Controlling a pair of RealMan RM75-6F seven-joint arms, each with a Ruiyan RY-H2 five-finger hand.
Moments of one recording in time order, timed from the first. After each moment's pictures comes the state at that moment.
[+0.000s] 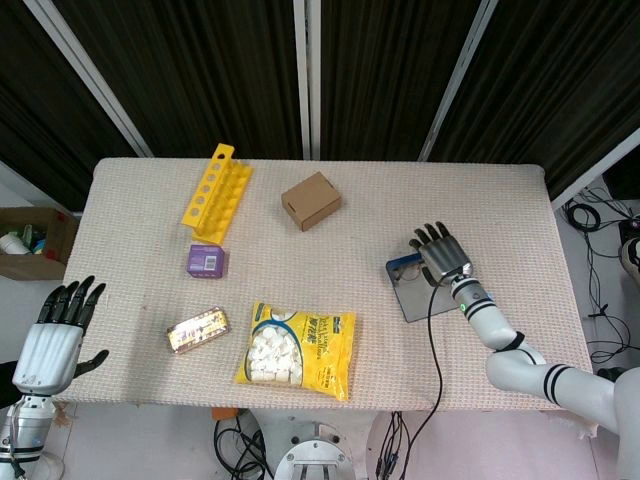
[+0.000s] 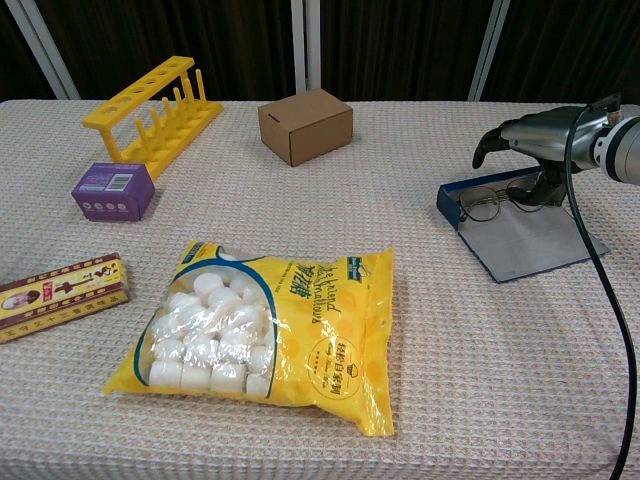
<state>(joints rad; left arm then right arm) -0.06 -1.19 0.01 -1.61 1.61 1.55 0.23 0.79 -1.49 0.12 -1.24 -1.01 0.73 -0.45</state>
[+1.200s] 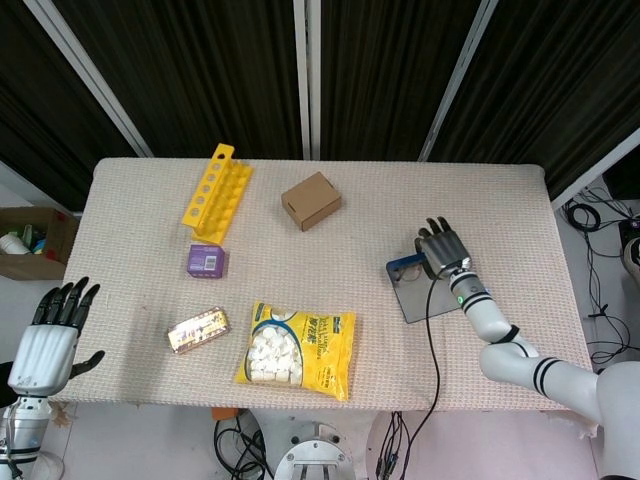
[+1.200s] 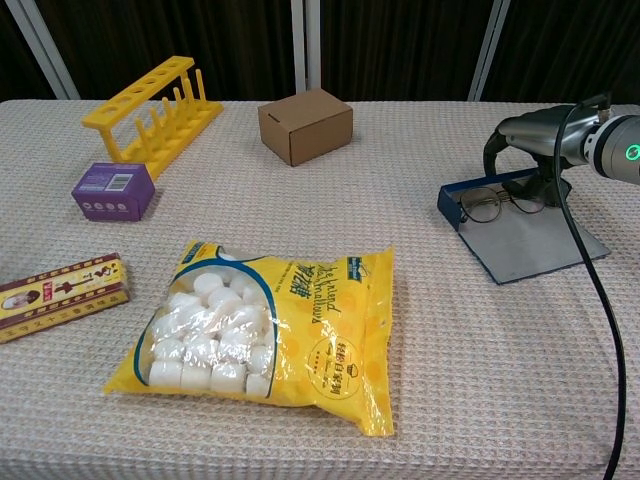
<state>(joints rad) -0.04 -1.19 0.00 -1.59 1.59 1.55 0.21 0.82 -1.54 0.12 -1.14 -0.97 0.72 -0.41</state>
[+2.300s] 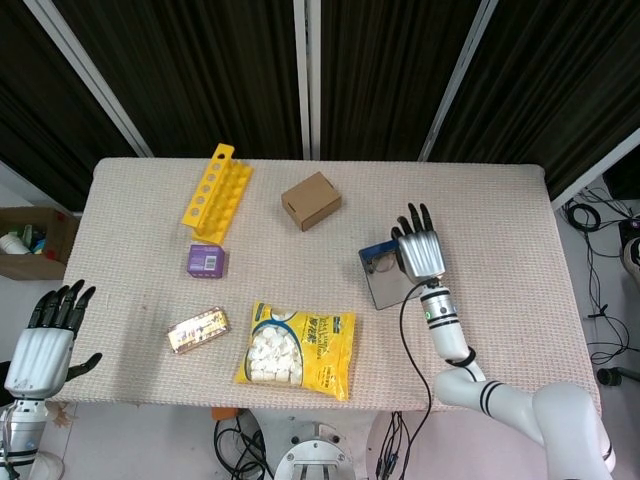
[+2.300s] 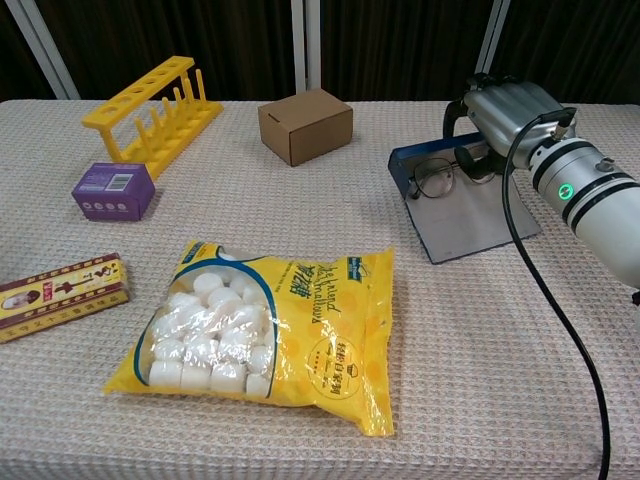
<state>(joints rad) -0.03 -1.21 0.01 -1.55 1.59 1.56 0.17 0.75 -1.92 0.19 -0.88 -1.17 1.18 -0.37</state>
